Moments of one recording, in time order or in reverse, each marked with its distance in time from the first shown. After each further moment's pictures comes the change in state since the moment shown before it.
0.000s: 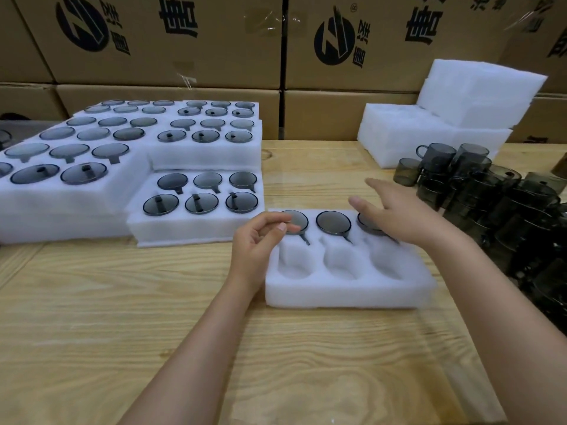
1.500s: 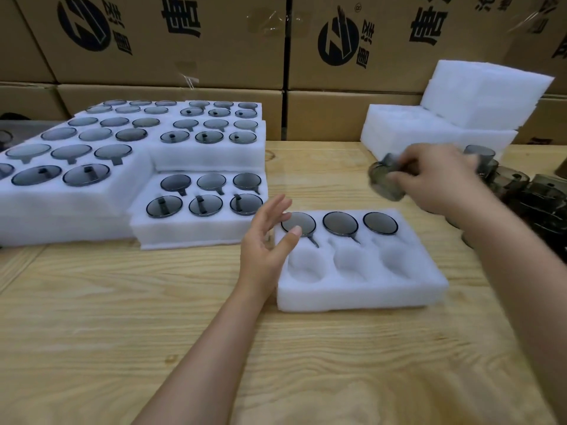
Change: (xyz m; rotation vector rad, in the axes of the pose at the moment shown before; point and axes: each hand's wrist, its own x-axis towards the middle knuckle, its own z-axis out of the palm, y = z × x) left_hand -0.005 0.005 0.005 0.065 0.050 0.003; right_hand -0.011 -0.043 -0.054 -0.112 0.308 0.070
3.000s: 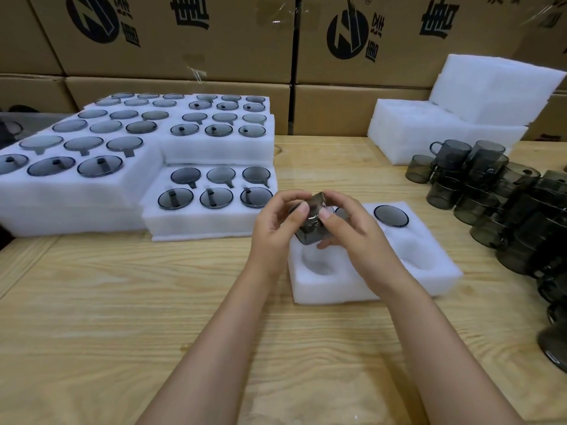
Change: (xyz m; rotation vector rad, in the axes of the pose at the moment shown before) left_hand 0.010 0.015 -0.002 -0.149 -0.104 0.035; right_hand -0.075 -0.048 0.090 1.152 -0.292 -0.055
